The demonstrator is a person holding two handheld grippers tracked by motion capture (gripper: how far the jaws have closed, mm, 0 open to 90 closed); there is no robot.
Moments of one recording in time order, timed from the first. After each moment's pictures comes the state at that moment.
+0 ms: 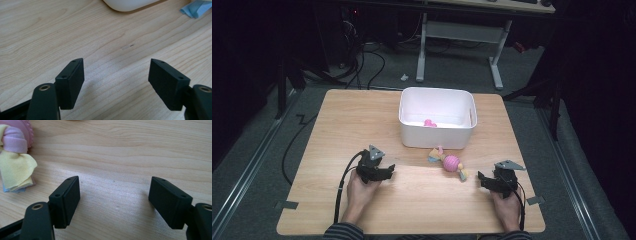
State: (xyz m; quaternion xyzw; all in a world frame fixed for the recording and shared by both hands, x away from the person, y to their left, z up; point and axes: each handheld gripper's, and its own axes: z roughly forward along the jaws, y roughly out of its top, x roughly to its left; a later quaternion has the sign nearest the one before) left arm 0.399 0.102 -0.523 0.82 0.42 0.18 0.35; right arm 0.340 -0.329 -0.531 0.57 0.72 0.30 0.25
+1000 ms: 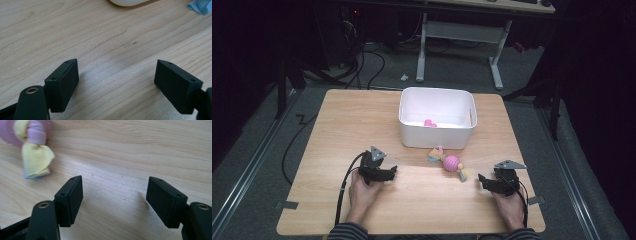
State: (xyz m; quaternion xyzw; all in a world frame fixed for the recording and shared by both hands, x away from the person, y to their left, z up) left arm 0.403 0.099 -0.536 0.81 0.42 0.18 0.36; right arm 0.337 -0.332 -0.522 0.55 0.75 0.30 0.22
